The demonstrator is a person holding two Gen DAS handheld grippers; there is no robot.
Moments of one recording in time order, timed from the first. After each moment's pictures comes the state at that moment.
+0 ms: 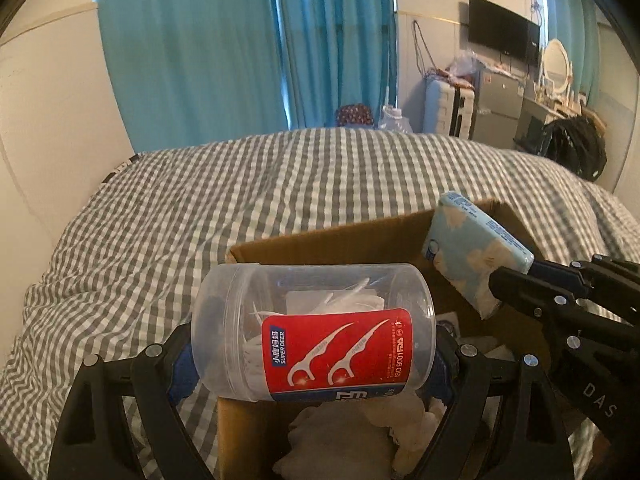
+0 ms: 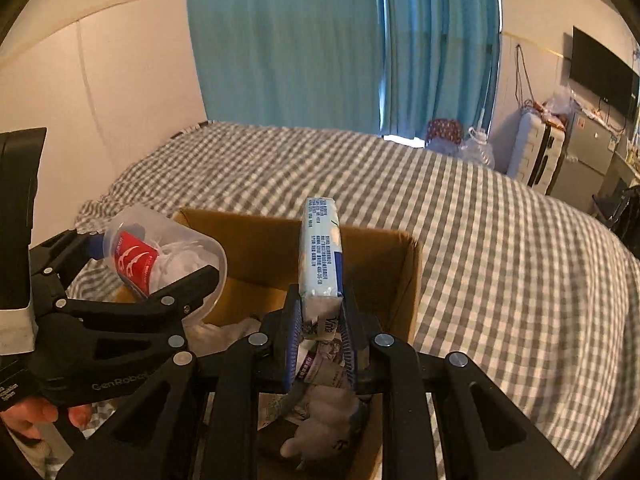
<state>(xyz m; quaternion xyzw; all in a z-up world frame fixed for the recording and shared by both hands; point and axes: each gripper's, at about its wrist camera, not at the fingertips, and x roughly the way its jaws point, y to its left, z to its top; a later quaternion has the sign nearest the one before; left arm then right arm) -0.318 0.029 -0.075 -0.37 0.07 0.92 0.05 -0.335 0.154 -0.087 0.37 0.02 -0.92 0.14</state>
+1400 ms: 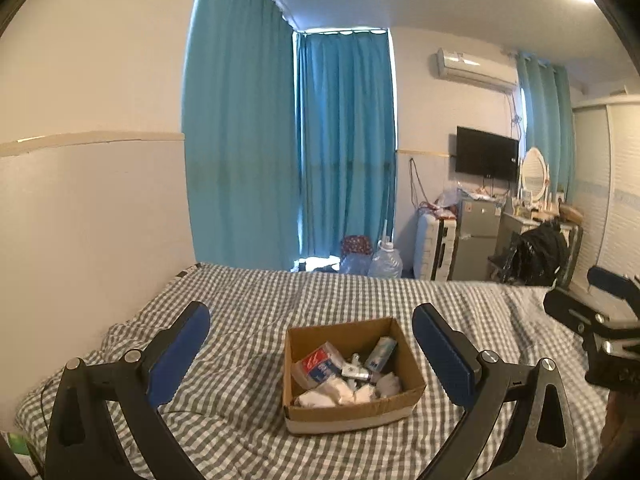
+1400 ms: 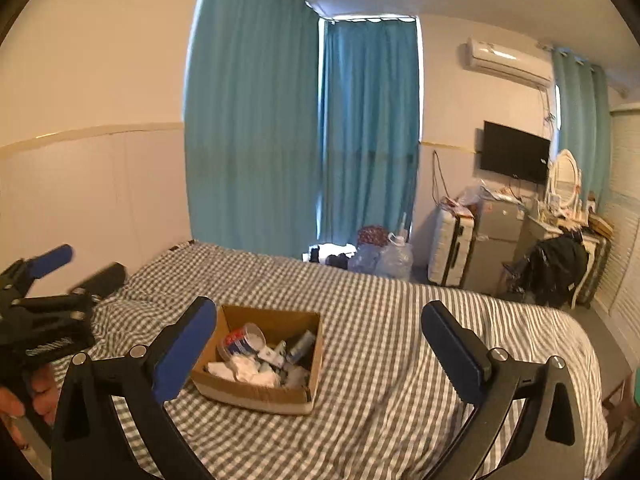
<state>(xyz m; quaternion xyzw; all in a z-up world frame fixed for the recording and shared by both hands) -0.062 0.003 0.115 -0.15 0.02 0.99 0.04 -0.070 0.189 0.109 0.17 0.02 -0.99 0.02</state>
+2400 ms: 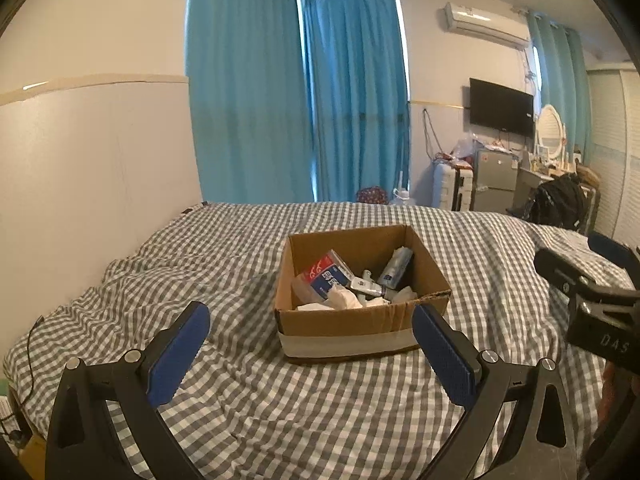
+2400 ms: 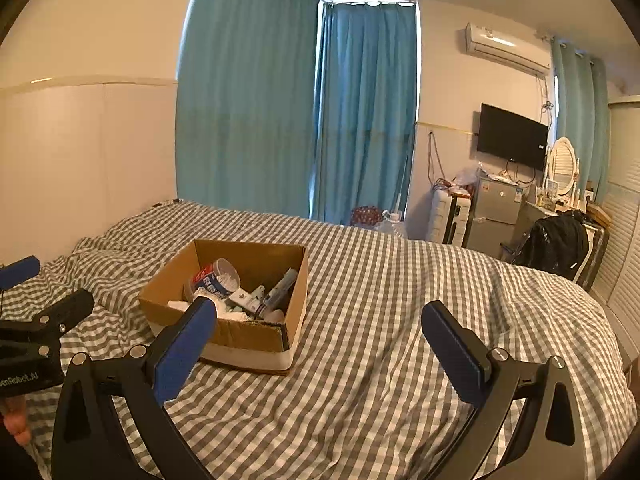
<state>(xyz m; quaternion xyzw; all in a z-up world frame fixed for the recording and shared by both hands) -0.051 0.021 -0.004 -0.21 0.03 0.98 0.01 -0.088 0.199 -0.023 0.18 0.04 -0.98 0.00</state>
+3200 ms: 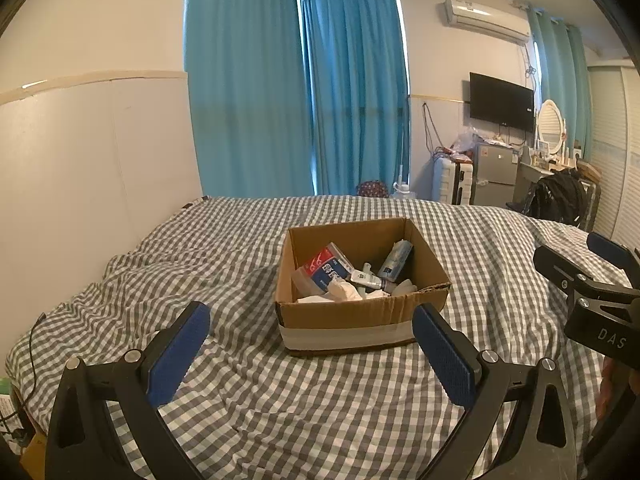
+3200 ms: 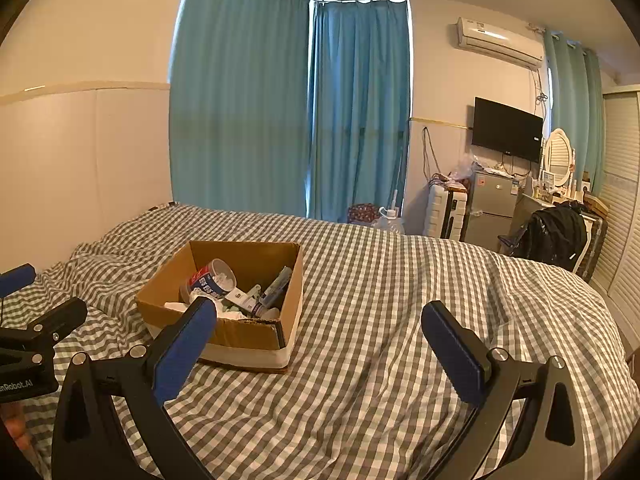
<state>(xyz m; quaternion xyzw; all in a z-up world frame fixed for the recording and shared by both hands) -0.053 0.019 -0.005 -0.23 0.03 0.97 0.01 -0.089 0.201 -0.027 0.18 0.02 -0.98 0.00</state>
